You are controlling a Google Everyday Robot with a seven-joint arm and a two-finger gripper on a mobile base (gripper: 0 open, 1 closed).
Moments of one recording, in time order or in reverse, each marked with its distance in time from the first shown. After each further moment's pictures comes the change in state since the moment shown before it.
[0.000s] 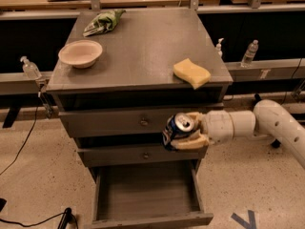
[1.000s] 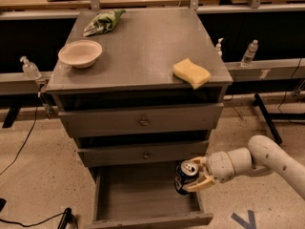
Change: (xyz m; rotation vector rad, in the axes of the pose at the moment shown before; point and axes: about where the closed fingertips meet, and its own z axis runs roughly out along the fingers) arm 0.173 0.092 -0.029 -0.125 0.175 0.215
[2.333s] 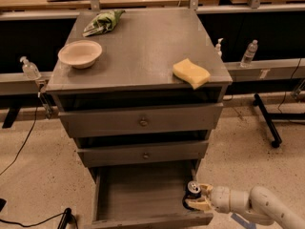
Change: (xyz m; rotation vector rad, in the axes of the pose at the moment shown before) arm 0.214 -0.022 -0.001 0.450 0.038 0.266
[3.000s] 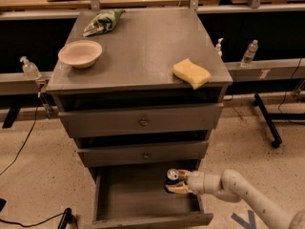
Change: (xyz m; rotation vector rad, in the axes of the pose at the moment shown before) arm -0.004 -0.052 0.103 -0.048 -0.026 -0.159
